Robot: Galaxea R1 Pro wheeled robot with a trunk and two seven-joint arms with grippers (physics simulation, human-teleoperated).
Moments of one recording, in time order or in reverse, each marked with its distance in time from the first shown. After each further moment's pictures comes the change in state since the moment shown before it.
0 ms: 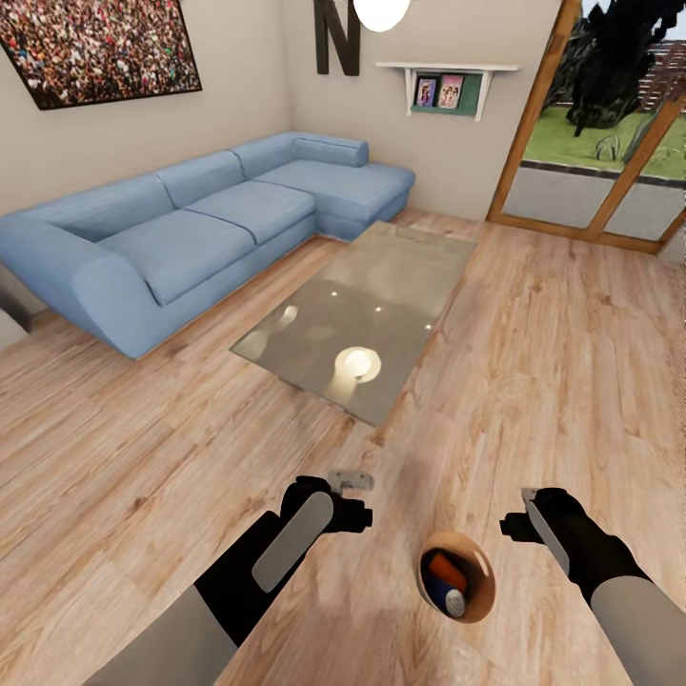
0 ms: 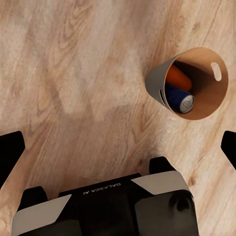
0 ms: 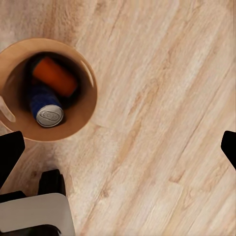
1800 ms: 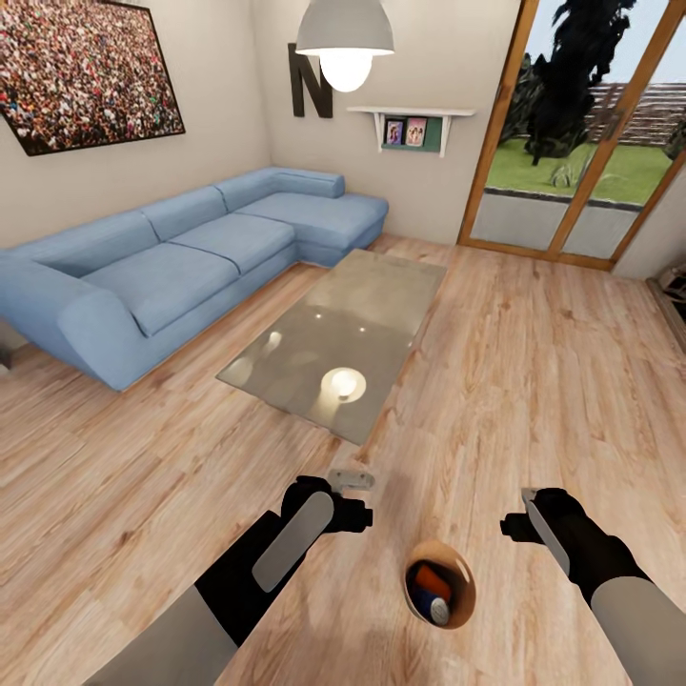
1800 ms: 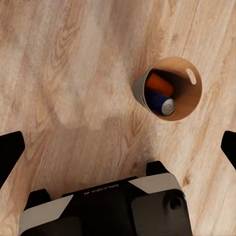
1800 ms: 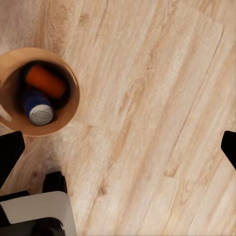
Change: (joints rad) left arm 0.000 -0.001 0.000 0.000 0.000 0.000 0.000; right arm 0.001 0.000 0.000 -0.002 0.000 0.001 0.000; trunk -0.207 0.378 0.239
